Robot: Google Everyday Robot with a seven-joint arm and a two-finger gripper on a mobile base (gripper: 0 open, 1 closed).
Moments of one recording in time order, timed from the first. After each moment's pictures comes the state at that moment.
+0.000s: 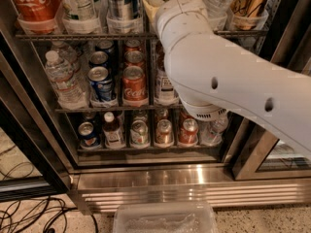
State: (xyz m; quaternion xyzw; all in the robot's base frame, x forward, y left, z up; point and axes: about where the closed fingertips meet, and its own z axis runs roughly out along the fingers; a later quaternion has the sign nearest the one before) arm 0.623 -0.052 1.081 -0.13 0.64 -0.08 0.75
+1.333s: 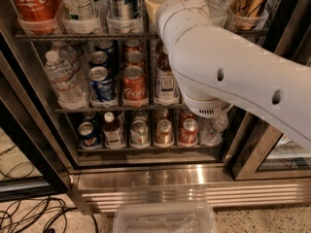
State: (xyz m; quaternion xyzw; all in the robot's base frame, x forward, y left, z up) arm 0.625 -0.051 1.080 -0.12 0.66 -0.06 0.74
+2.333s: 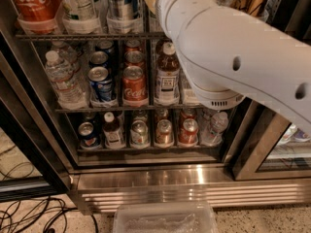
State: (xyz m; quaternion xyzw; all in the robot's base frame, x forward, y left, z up) arm 0.612 -0.040 1.112 -0.11 0.65 0.01 0.75
